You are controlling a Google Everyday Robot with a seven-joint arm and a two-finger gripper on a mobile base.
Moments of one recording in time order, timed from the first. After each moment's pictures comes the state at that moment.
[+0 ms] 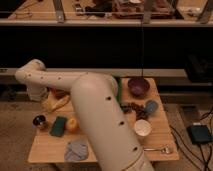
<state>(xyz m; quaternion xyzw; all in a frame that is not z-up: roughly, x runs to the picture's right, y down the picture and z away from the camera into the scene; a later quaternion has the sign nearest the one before) -0.372 0.080 0.838 -0.27 -0.23 -0.39 0.85</state>
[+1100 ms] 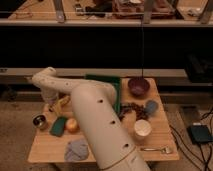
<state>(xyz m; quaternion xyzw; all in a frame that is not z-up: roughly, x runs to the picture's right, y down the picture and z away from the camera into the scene) -0.325 0.110 0.914 -0.33 -0.19 -0.32 0.87</state>
